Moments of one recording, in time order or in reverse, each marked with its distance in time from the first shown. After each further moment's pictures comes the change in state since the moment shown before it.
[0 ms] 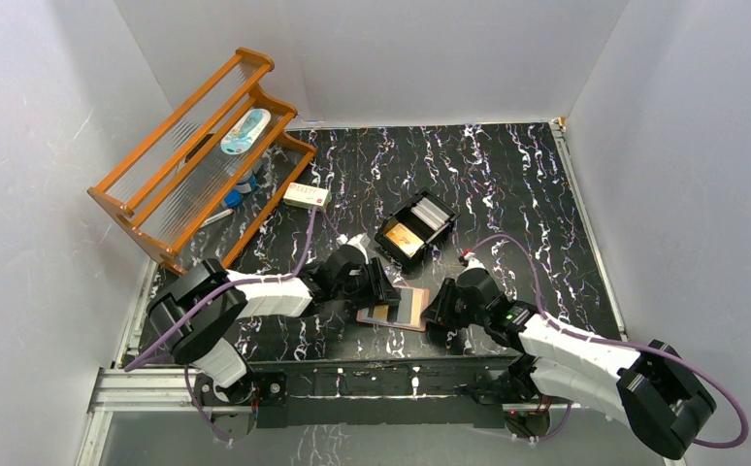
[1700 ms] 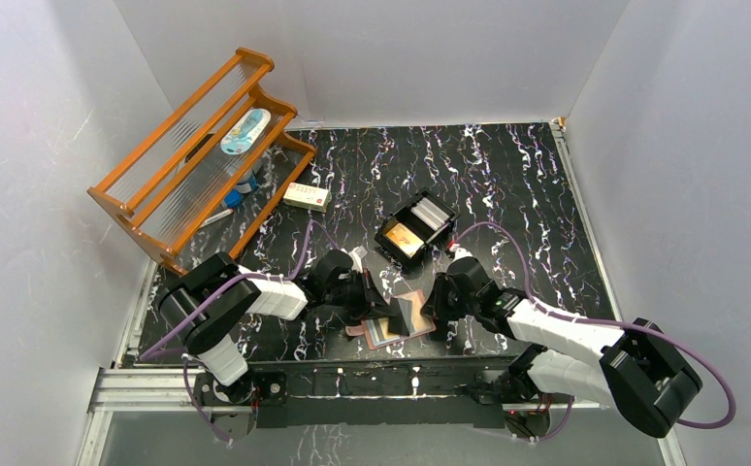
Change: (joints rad) left arm 0.064 0.076 -0.108 0.205 0.305 -0.118; right arm -0.002 0.149 0.105 -0.013 -0.018 -0.170
